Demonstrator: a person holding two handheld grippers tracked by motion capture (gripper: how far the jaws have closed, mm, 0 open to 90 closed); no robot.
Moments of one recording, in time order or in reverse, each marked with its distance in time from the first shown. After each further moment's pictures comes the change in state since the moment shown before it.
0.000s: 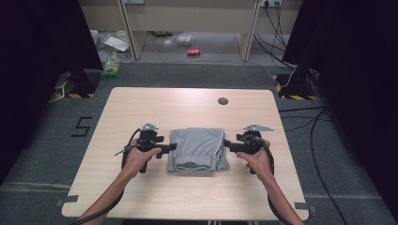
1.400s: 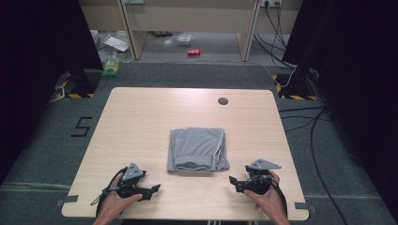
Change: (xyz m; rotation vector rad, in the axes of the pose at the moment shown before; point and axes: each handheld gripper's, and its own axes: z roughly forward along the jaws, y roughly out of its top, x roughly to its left) left arm -0.031 -0.118 -0.061 0.053 0.064 0.184; right arm 0.037 -0.090 -0.057 0.088 -0.032 -0.102
